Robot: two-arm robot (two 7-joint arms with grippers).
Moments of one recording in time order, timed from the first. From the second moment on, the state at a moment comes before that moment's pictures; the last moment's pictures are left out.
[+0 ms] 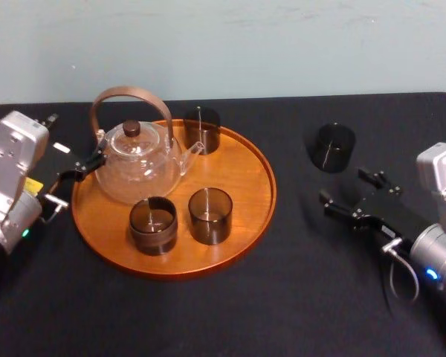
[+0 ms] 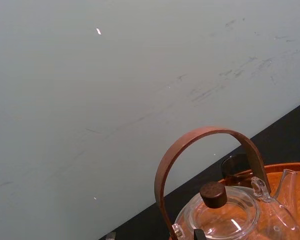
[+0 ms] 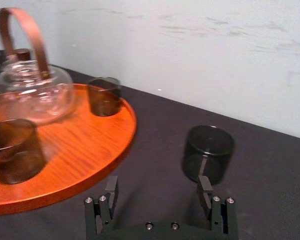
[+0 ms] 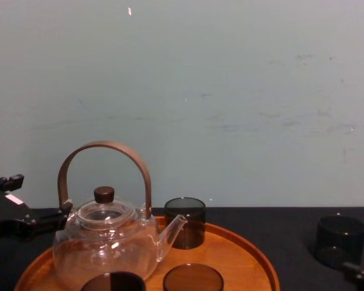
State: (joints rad) left arm -0.20 0.60 0.45 -1.41 -0.25 -0.12 0.03; right arm -0.03 0.45 -0.20 -1.54 0.29 0.01 0.35
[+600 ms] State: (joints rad) left arm -0.20 0.60 0.45 -1.41 -0.25 -0.12 0.03; right arm 0.08 0.42 -0.15 -1.41 0.32 0.04 0.33
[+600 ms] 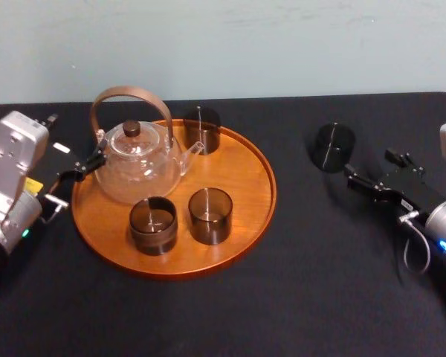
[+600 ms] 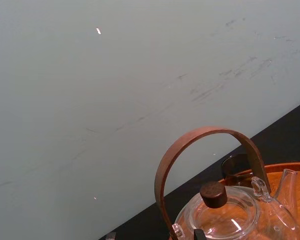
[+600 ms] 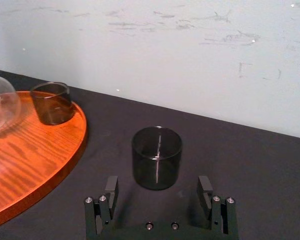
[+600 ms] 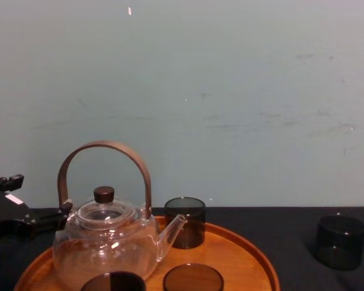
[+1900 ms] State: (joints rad) left arm -0.20 0.60 0.45 -1.41 -0.25 -0.12 0.03; right arm 0.29 0.35 -0.21 -1.17 0.26 0.04 0.36
